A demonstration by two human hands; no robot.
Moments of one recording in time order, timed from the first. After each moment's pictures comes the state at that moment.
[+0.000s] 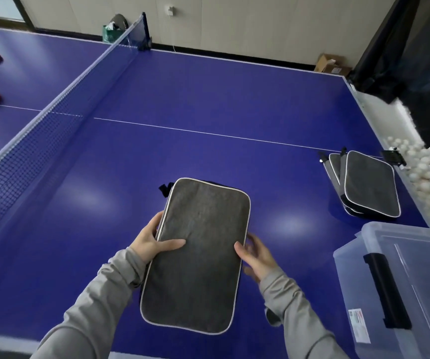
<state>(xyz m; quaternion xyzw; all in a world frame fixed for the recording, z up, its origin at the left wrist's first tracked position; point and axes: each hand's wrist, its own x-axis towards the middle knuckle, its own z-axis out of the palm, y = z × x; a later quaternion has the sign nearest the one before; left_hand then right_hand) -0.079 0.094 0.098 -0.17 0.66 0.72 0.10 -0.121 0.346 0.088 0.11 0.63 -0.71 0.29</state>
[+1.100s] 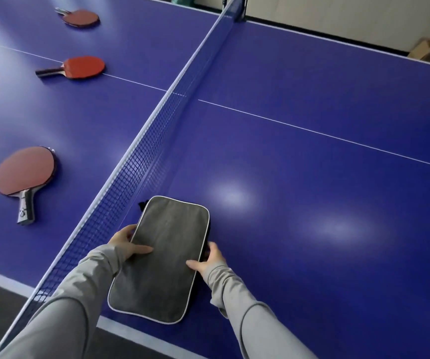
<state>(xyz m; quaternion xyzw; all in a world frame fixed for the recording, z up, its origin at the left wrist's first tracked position) 0.019 -0.283 0.013 -0.45 0.70 0.54 0.15 -0.053 -0.065 -0.012 0.01 0.81 -0.39 0.43</state>
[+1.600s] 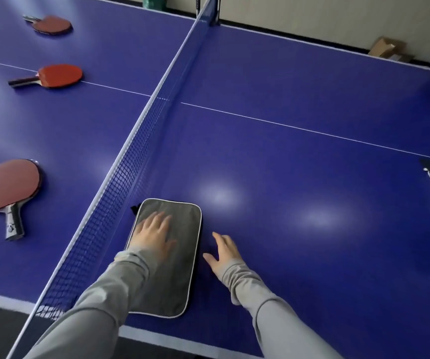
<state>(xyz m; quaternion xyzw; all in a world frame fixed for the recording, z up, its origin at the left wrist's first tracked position) -0.008 -0.223 0.041 -0.14 0.97 0.12 0.14 -0.053 -0.029 0.019 -0.15 0.91 -0.23 0.29</state>
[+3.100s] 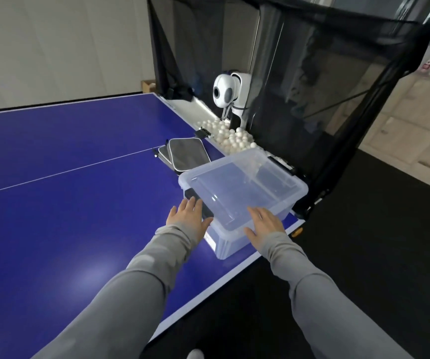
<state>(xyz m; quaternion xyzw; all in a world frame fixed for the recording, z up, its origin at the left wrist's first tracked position) -0.041 0.475 0.186 0.27 0.95 0.09 0.10 0.053 0.661 0.169 0.16 0.98 -0.06 0.04</state>
